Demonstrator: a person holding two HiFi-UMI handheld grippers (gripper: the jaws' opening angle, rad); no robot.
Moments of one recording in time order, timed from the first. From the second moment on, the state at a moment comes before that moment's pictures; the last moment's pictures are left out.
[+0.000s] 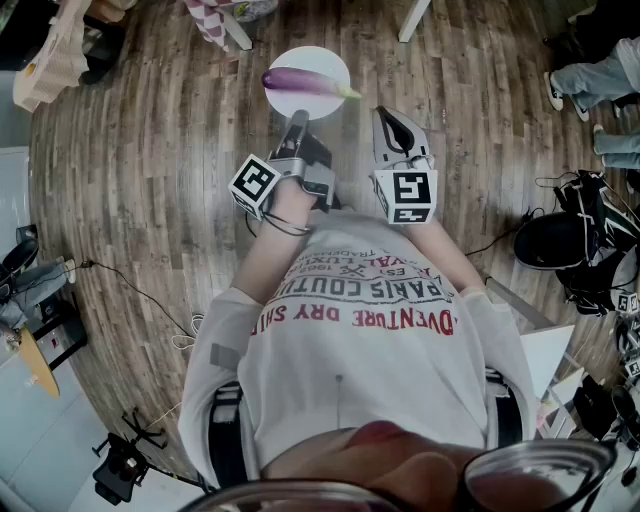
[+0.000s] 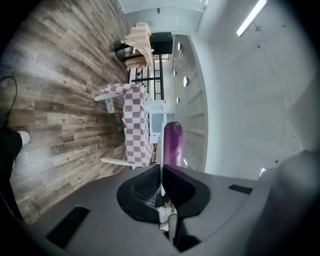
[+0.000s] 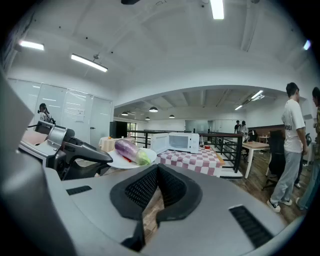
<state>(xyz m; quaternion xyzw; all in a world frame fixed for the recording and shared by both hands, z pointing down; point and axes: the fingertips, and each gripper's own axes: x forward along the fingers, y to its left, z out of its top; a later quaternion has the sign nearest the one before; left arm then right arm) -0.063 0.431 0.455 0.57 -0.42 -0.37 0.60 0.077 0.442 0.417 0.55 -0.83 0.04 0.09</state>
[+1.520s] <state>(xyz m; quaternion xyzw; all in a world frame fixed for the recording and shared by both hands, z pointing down) -0.112 0.280 0.475 0.57 -0.41 -0.34 0.63 0.022 0.292 0.442 0.56 -0.82 0.11 0.08</state>
